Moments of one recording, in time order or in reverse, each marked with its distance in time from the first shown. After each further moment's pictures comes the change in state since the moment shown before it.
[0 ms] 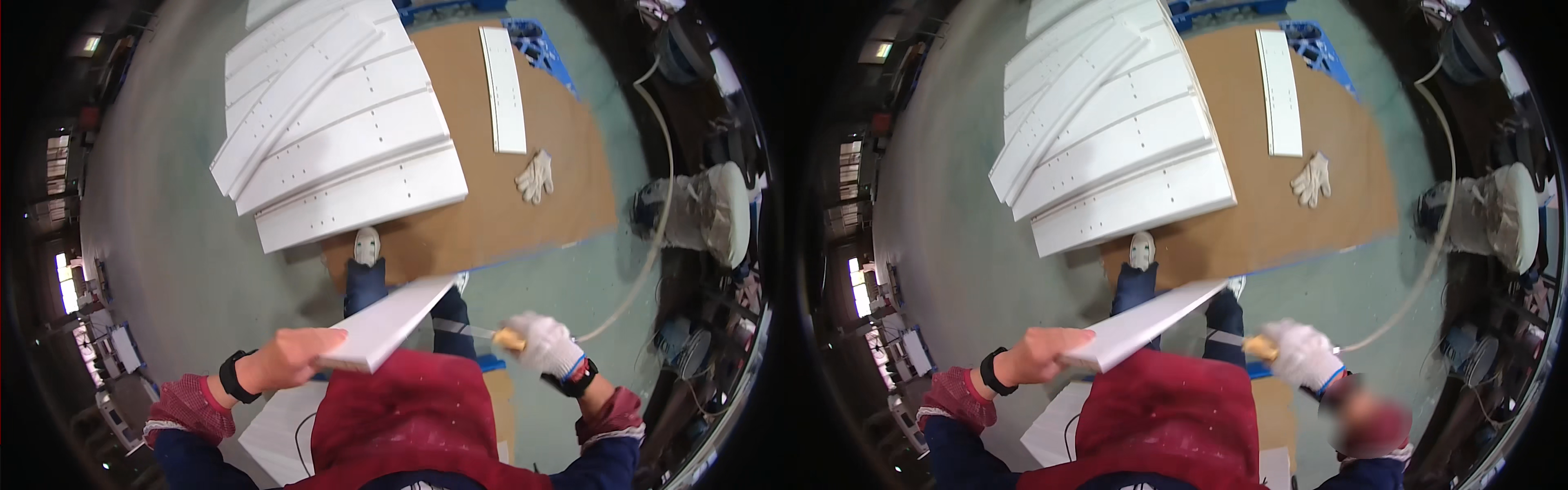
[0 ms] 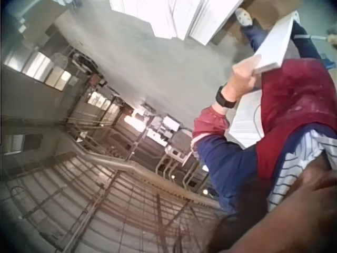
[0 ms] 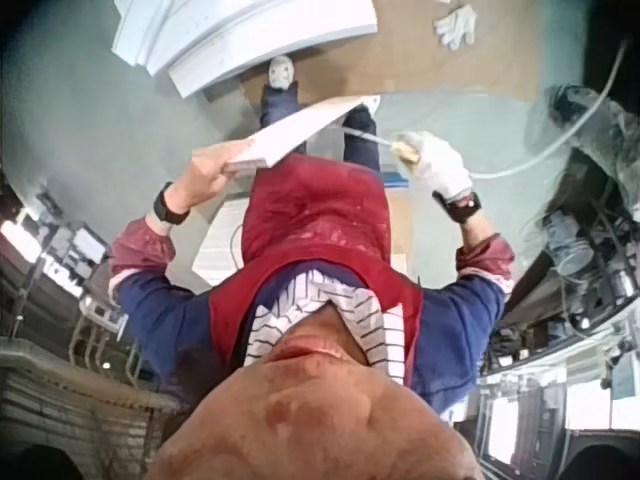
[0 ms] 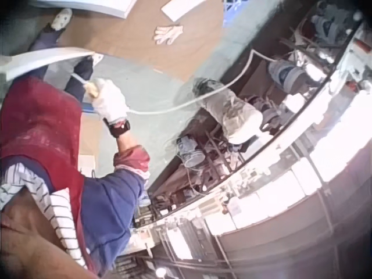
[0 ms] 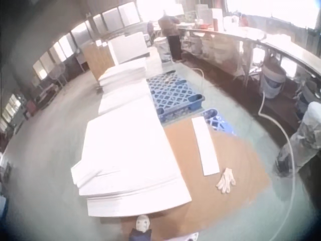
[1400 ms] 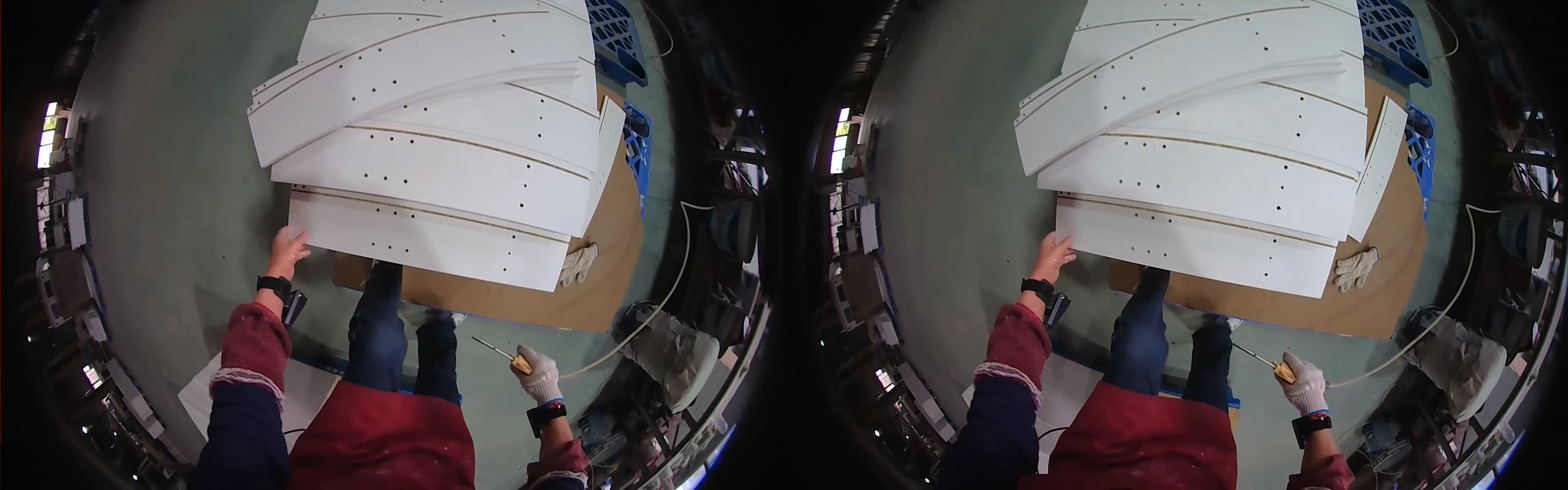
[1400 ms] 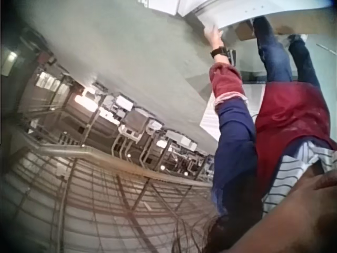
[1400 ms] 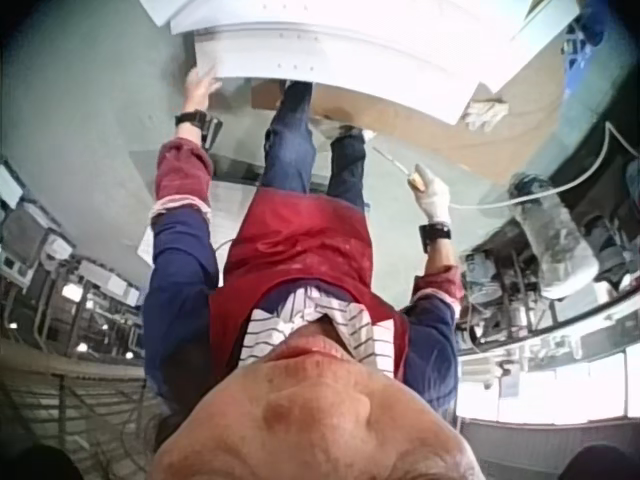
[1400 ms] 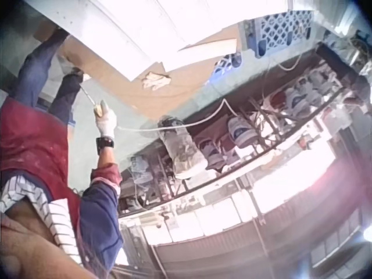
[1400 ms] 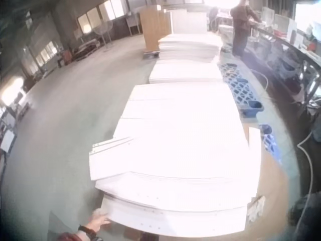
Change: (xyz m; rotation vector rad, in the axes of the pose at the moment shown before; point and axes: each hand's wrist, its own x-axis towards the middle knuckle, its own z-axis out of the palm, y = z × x) left_hand -0.065 -0.387 0.079 -1.097 0.938 -1.120; right_hand 0.170 0.002 0.028 -0.148 0.065 0.181
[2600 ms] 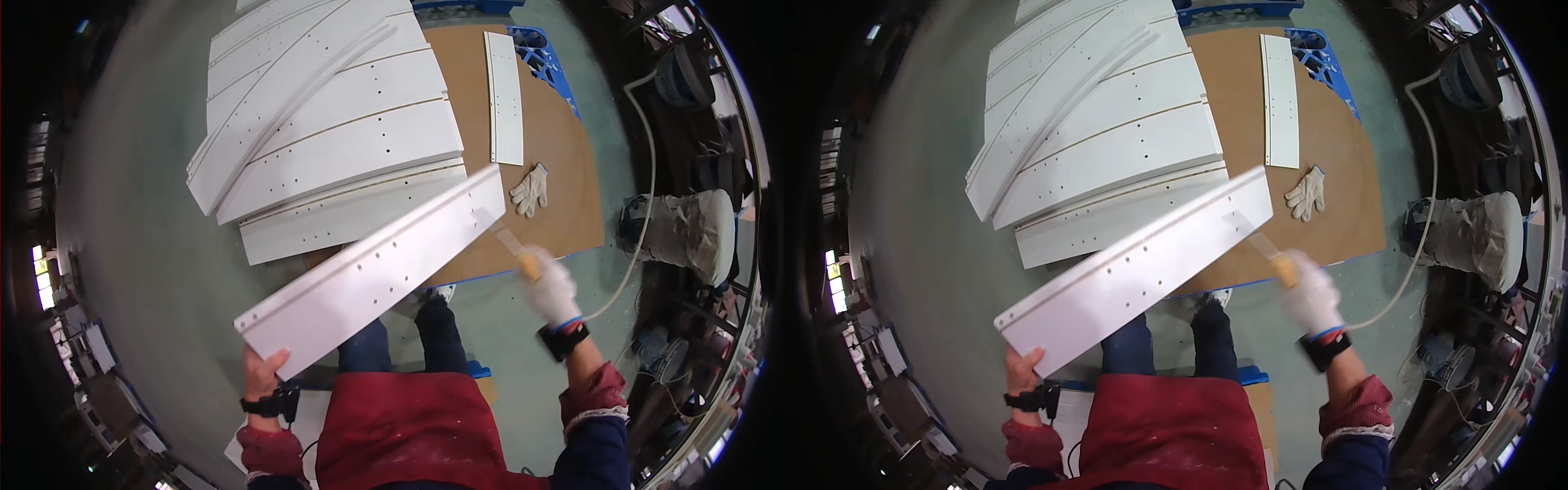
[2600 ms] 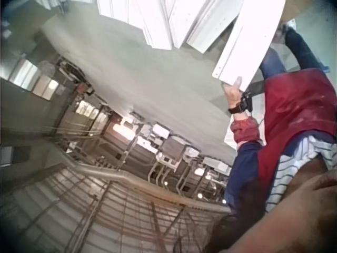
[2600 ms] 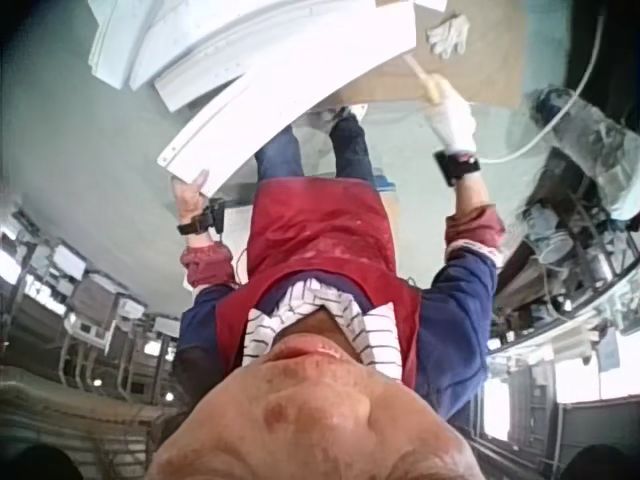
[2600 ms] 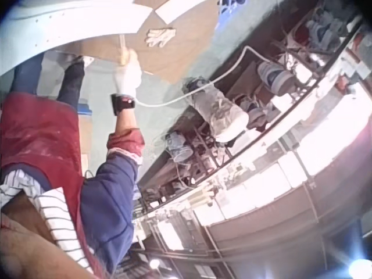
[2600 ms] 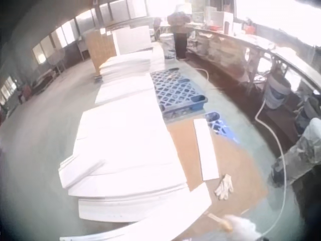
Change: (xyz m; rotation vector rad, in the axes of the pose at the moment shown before) left_hand -0.286 0.049 0.056 0.028 -0.303 0.415; right_hand -0.054 0.026 -0.069 0.259 0.419 0.143
